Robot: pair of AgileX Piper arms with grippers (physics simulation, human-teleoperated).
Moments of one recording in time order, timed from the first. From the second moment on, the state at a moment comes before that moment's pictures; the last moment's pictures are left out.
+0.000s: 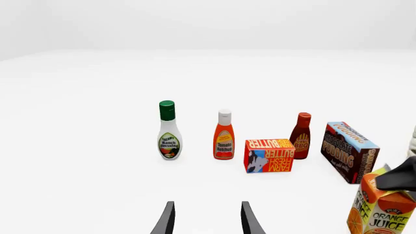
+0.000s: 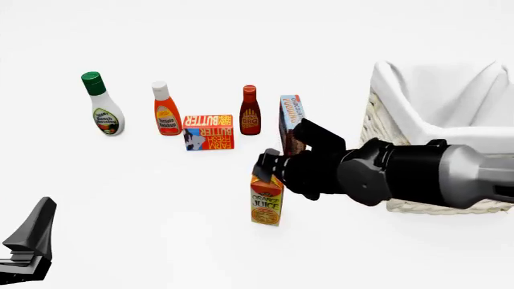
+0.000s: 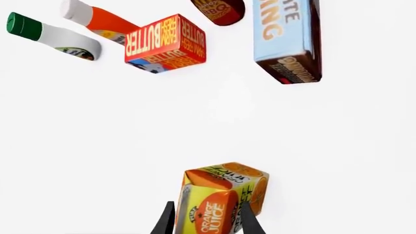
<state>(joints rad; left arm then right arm) 0.00 0.01 0.00 0.00 0.00 0.70 1.58 -0.87 0.13 0.83</state>
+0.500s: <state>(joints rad) 0.00 0.01 0.00 0.00 0.00 0.71 1.59 -0.85 0.07 0.85</state>
